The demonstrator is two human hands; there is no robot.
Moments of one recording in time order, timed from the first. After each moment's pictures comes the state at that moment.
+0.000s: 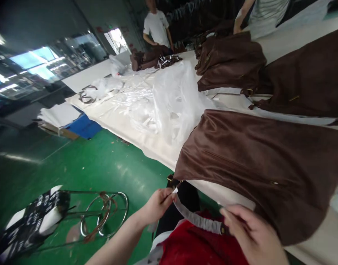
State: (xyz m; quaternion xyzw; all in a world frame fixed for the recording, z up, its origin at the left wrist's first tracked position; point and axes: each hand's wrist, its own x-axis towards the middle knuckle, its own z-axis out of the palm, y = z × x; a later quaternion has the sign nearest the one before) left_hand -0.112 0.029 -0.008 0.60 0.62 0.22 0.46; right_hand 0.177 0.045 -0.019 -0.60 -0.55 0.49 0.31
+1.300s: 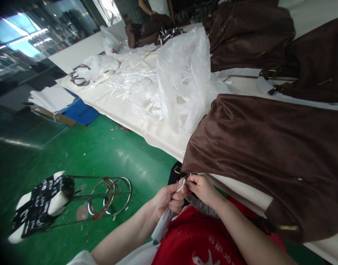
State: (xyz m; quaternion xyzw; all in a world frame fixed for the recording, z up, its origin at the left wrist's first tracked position) left_hand -0.114 0.026 -0.032 0.01 0.33 0.34 0.88; right_hand 0.045 0.095 -0.062 -0.34 -0.61 0.69 0.17
